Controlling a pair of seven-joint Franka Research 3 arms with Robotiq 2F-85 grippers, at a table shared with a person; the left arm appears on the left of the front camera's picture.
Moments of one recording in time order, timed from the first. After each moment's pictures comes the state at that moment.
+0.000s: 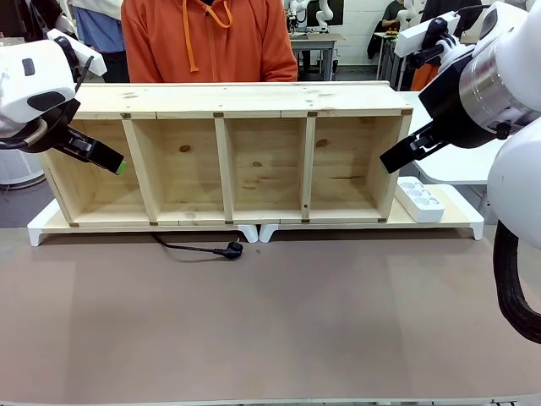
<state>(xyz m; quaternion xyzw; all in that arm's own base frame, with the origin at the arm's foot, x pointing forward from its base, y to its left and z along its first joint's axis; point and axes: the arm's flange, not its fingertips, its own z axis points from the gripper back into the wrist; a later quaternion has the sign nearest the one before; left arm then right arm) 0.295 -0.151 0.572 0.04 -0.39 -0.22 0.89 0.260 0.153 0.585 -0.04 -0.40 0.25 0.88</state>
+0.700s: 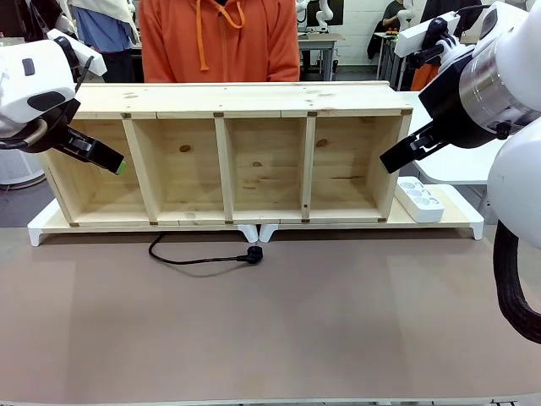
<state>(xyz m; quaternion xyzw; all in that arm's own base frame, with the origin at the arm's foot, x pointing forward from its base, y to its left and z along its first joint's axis) 0.295 -0.151 0.572 0.04 -0.39 -0.22 0.89 0.260 0.153 0.585 -0.04 -0.40 0.25 0.88</state>
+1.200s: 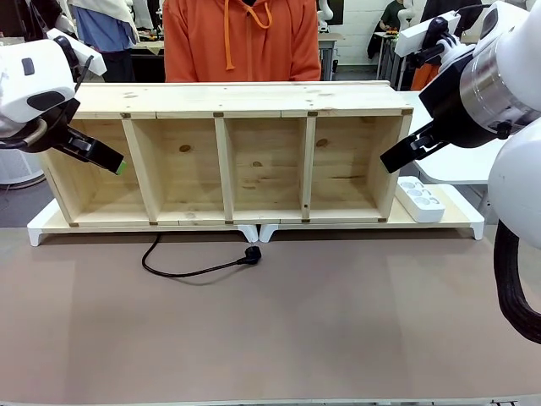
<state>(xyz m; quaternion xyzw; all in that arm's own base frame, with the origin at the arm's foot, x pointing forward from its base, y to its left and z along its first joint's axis) 0.295 -0.151 0.572 0.04 -0.39 -0.22 0.89 0.260 0.153 0.585 -0.04 -0.40 0.25 0.88</state>
